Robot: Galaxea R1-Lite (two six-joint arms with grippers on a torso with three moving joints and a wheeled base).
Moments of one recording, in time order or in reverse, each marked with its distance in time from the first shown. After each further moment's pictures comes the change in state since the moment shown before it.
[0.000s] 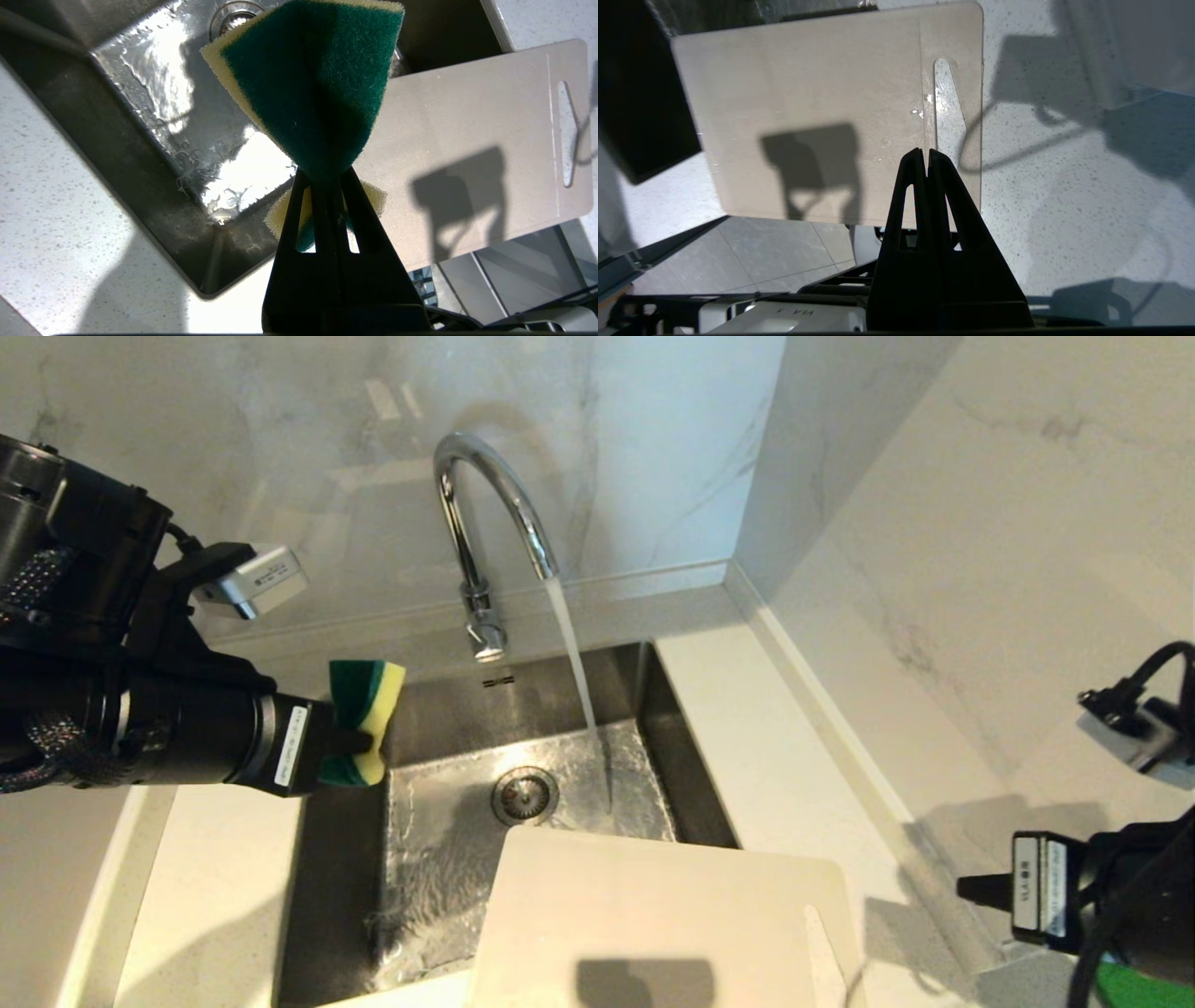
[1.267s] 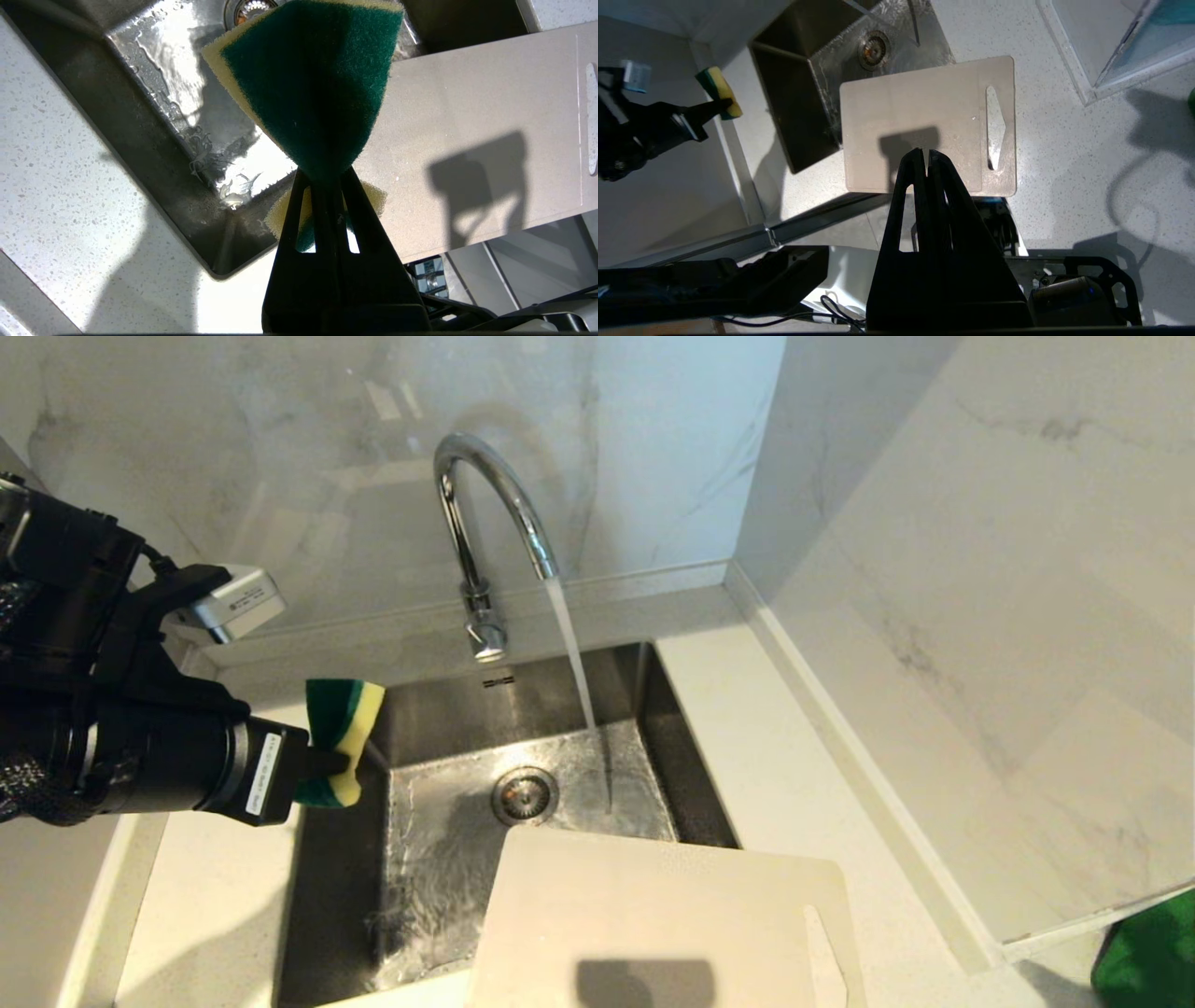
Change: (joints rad) left arm 0.000 -0.044 0.066 0.003 0.029 0.004; right arm -0.002 -0.213 -0.976 0.862 0.063 0.091
